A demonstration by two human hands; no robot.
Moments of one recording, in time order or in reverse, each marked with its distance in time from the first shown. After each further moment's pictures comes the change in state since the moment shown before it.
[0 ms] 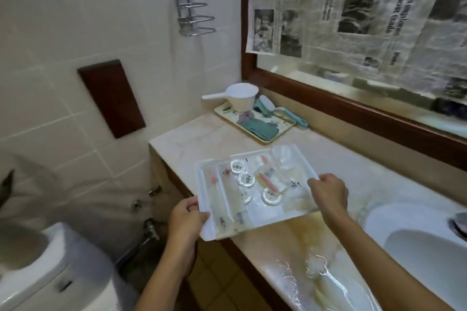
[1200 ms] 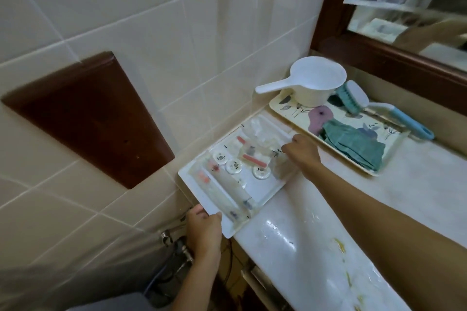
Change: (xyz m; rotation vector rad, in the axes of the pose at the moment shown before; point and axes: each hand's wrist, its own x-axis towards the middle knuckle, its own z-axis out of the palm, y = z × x) left_hand 0.351 0.019 -0.054 0.066 0.212 -0.198; right_hand 0.173 -0.196 0.379 -0.108 -0.421 0.038
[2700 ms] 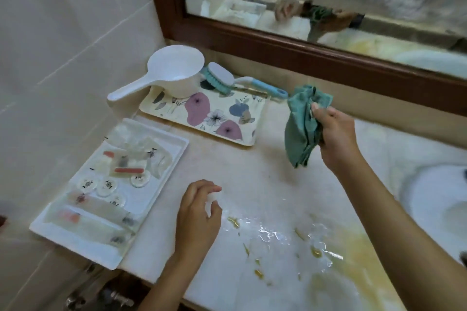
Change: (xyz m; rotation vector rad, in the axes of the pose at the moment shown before) left_hand -0.092 -0.006 0.135 0.541 -0.590 1.024; right_hand -0.103 0.126 -0.242 0.913 0.509 0.024
